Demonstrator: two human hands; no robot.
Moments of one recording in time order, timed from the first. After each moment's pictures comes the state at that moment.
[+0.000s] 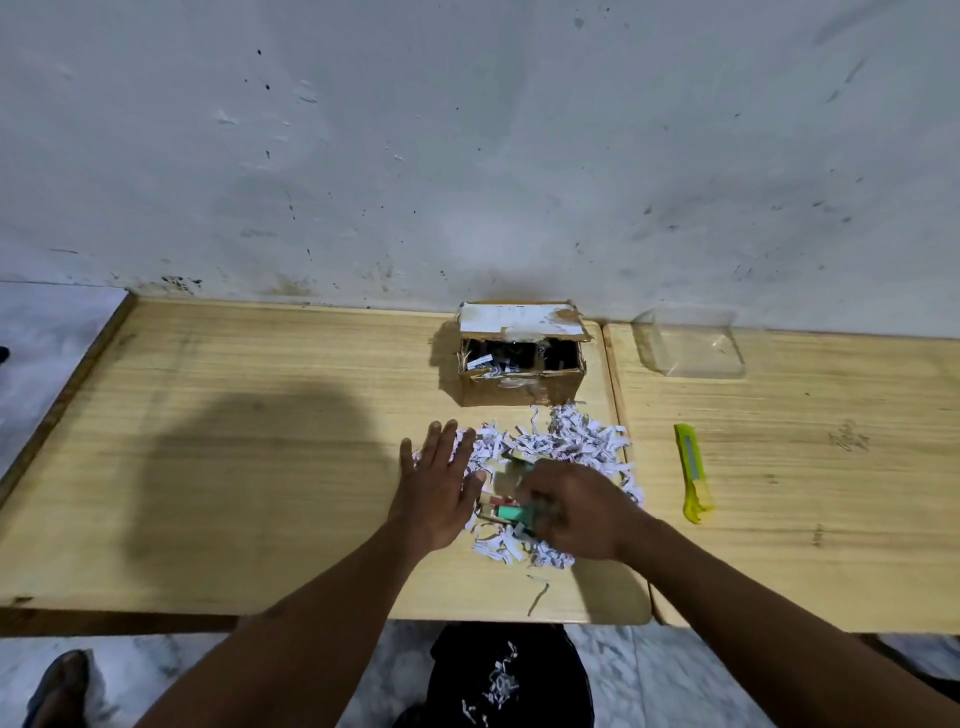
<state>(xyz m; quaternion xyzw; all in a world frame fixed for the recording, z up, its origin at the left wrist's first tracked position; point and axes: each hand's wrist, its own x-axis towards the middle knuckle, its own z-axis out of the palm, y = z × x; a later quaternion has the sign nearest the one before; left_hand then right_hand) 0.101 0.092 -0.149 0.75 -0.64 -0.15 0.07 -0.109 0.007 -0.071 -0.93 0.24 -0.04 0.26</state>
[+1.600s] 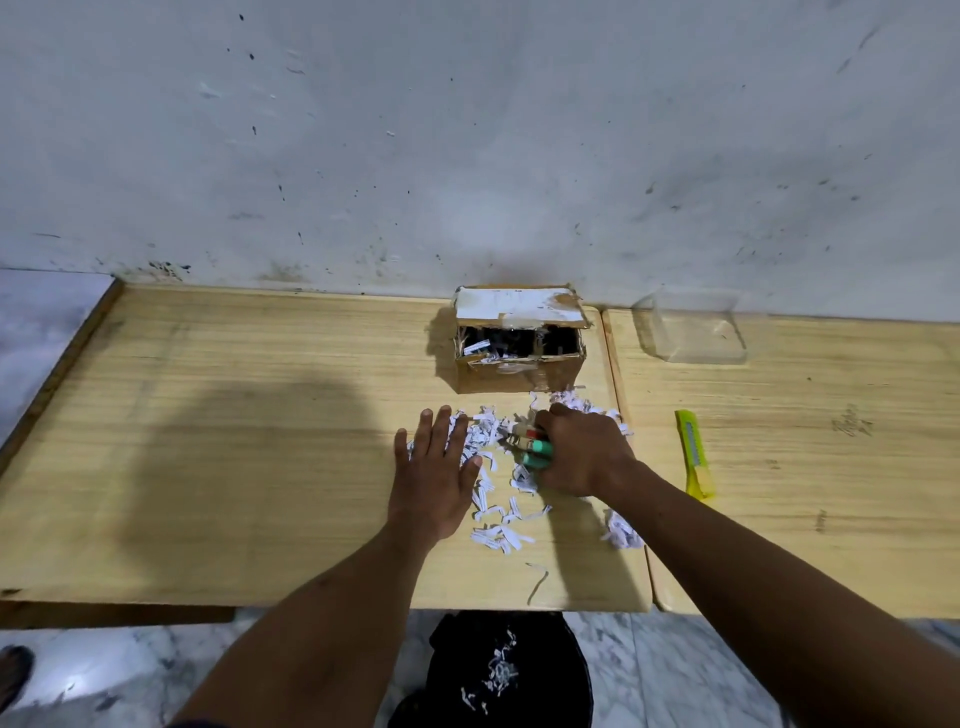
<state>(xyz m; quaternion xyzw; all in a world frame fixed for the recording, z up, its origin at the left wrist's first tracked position) 0.093 0.091 -0.155 0.79 -0.60 -0.10 0.05 -0.082 -0.026 -0.065 -0.91 0.40 0.09 0.09</state>
